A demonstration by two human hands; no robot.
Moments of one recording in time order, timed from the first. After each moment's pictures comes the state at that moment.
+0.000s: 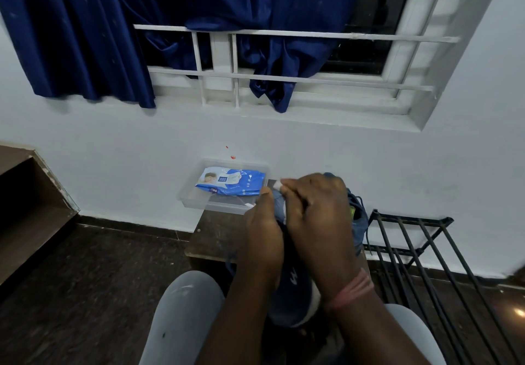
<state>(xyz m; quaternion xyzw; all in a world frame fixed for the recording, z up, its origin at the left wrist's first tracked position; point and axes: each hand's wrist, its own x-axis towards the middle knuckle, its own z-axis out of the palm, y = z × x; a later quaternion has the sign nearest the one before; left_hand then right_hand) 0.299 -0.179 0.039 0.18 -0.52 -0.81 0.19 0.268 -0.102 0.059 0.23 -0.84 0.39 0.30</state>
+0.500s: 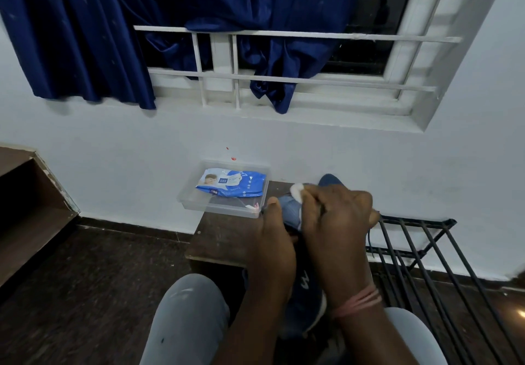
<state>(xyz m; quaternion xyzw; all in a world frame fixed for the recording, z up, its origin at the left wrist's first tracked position) 0.294 -0.168 0.024 0.22 -0.52 -0.81 0.17 0.267 -0.091 0.043 0.11 -0.88 0.34 0.32</state>
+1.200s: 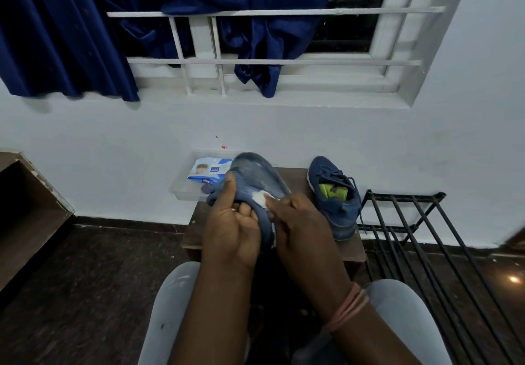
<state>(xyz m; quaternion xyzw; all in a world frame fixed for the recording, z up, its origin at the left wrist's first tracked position) 0.300 -0.203 0.046 0.19 -0.21 -0.95 0.13 0.296 -0.089 0.018 0.28 -0.86 0.39 0.18</state>
